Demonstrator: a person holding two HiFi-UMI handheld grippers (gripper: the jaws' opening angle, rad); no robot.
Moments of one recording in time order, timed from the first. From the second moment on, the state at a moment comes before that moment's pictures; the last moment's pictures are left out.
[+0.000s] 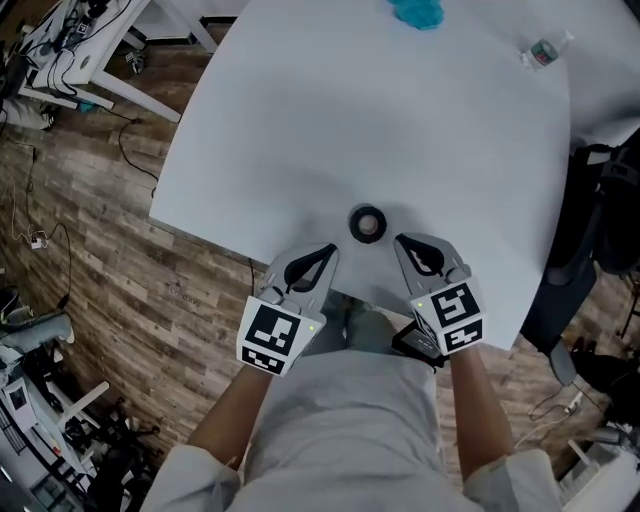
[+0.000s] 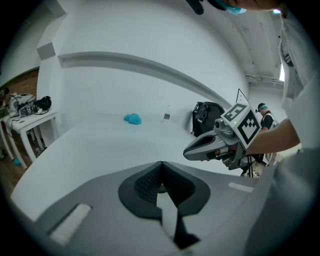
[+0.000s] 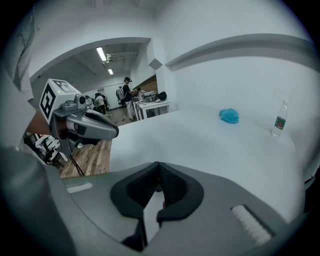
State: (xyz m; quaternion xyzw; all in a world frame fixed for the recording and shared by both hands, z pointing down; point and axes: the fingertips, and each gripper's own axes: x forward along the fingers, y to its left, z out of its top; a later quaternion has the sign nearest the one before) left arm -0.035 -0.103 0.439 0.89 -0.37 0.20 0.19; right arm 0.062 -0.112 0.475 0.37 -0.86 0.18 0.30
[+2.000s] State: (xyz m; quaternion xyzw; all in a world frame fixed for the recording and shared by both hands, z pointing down) left arm -0.054 -0.109 0.498 0.87 -0.36 0.23 0.24; right arm 0.023 -0.128 0.589 0.32 -0.83 0.20 0.41
